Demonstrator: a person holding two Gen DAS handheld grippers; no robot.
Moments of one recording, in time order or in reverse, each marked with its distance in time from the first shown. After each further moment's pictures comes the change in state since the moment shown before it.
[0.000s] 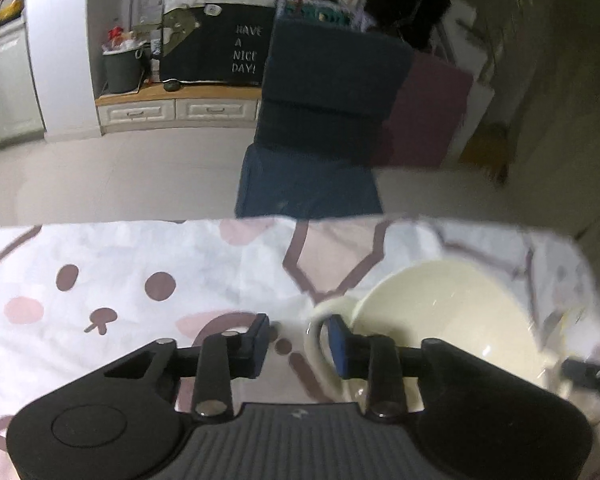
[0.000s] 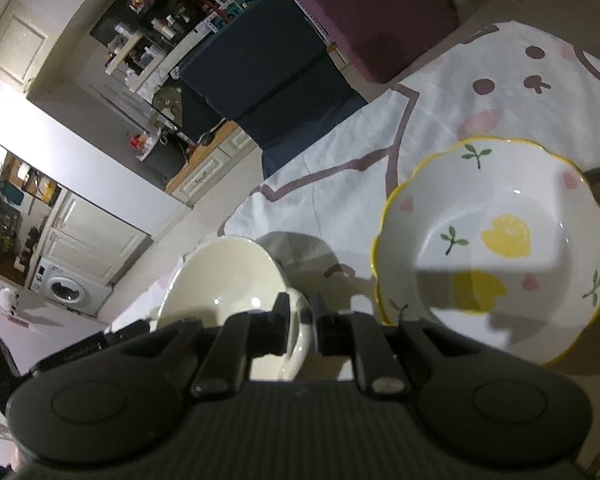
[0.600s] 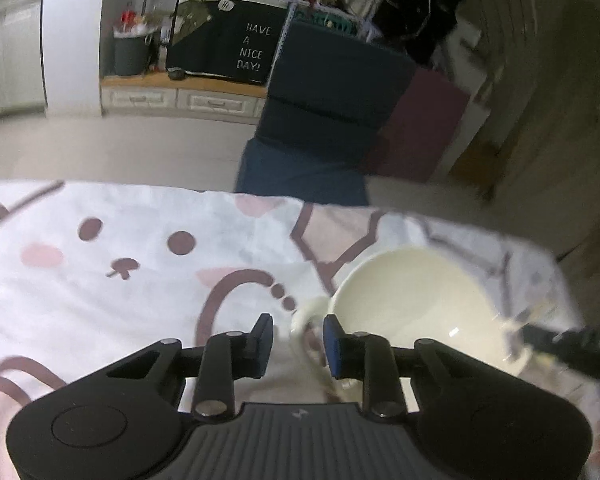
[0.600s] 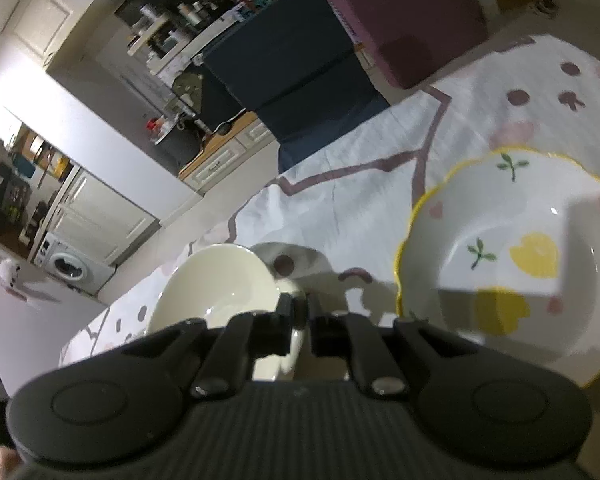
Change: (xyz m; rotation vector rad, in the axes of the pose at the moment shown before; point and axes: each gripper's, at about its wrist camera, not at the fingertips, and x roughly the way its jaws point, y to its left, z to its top) left arm -0.038 0.033 -0.028 -0.146 -0.028 -0.117; right arm 0.010 0.008 0.004 -0.096 0.000 0.036
